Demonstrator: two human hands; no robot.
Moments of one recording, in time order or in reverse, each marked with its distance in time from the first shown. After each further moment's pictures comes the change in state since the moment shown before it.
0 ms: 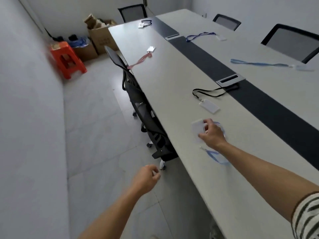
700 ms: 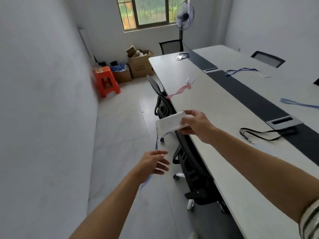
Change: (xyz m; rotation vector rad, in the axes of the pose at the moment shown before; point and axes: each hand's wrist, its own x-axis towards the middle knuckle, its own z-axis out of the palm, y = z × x) left_hand 0.077 -0.062 -0.239 -0.882 0.008 -0.039; right_hand 0.075 -0.318 0.075 0.735 -0.365 -0.095
